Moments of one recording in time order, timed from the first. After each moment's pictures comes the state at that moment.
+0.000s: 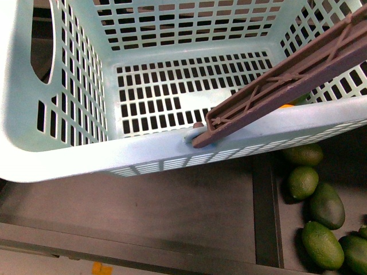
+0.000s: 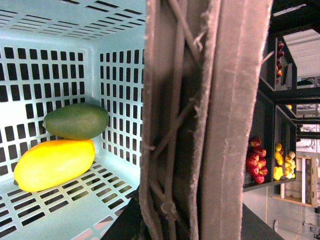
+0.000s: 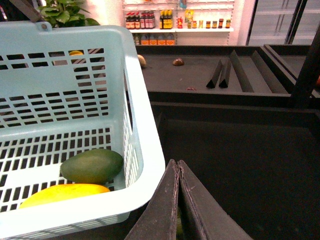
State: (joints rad) left arm -0.63 1.72 1.53 -0.37 0.23 -0.93; right arm 0.00 0.45 0.02 0.44 0.00 0.00
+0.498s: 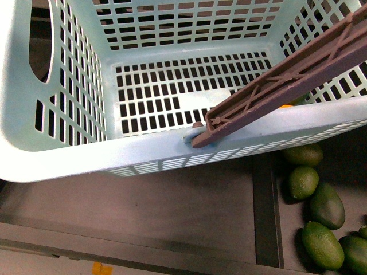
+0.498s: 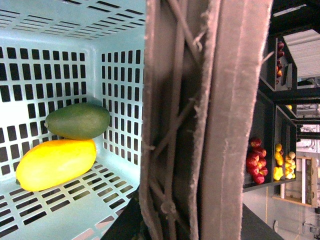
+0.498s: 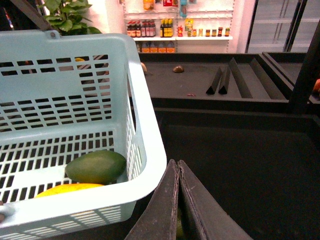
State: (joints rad) left arm -0.63 1.72 1.53 -0.37 0.23 -0.93; right arm 0.00 0.26 0.02 0.26 0.00 0.00
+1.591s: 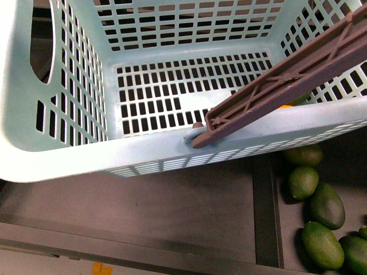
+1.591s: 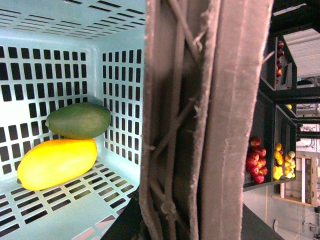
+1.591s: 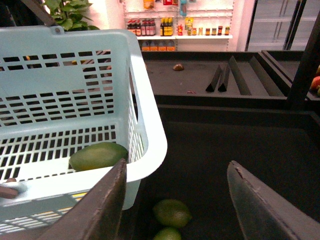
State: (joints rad) left arm -0.63 1.72 1.53 -0.37 0.23 -0.93; right arm 0.00 0.01 0.02 0.00 0.00 0.00
